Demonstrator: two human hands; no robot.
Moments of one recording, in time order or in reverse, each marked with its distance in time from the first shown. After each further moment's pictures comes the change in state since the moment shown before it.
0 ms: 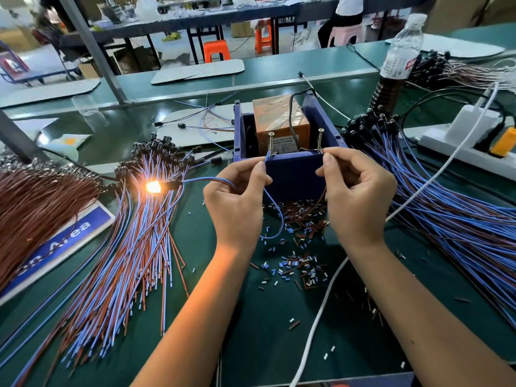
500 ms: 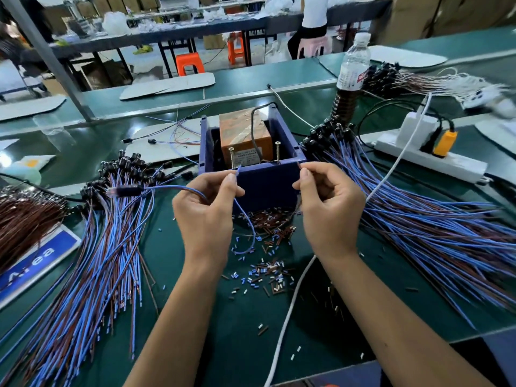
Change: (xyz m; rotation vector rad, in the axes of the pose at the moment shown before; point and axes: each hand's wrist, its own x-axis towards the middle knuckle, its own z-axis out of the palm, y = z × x) left_hand -0.005 0.018 0.003 0.063 -0.071 -0.085; right_hand -0.006 -0.003 -0.019 0.049 0.049 0.073
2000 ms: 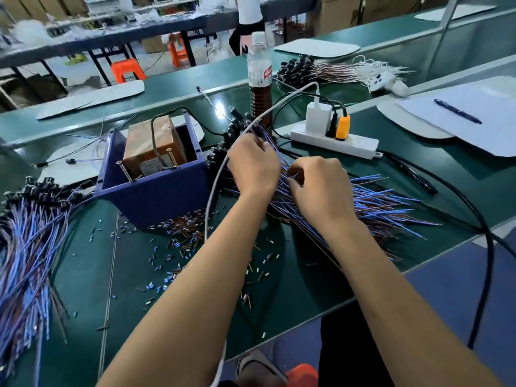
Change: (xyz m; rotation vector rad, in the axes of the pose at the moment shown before) left_hand -0.012 -0.002 0.227 0.665 -0.198 0.024; right_hand 0.060 0.015 -0.135 -0.895 -0.296 0.099
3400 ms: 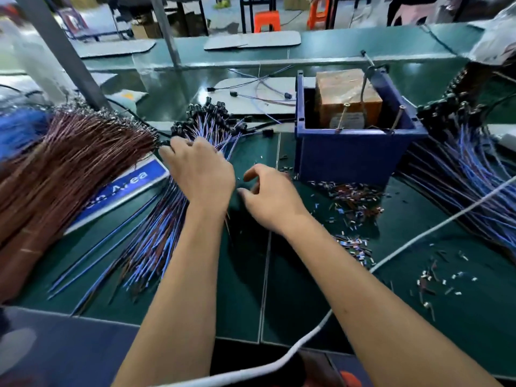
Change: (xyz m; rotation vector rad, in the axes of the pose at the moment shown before) left_hand 0.006 -0.242 -0.264 0.712 0.365 -0.328; right_hand -0.079 -0.259 0.166 0.427 -0.716 -0.286
